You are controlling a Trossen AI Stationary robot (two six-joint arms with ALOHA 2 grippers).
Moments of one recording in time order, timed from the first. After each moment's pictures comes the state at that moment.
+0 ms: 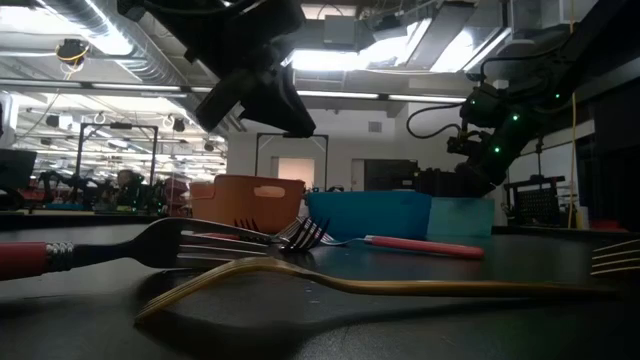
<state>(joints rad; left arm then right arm) -0.20 1.60 0.95 -0.07 -0.56 0.44 -0.93 1.38 0.59 -0.05 -0.08 -0.30</state>
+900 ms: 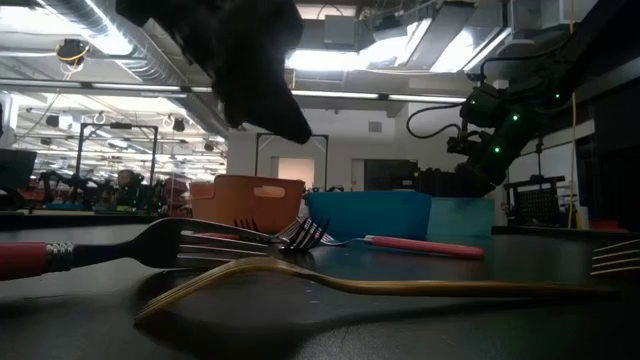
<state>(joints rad) -0.20 1.60 0.95 -0.11 -0.26 -0.44 -0.93 1.38 0.59 -0.05 -0.08 -0.30</state>
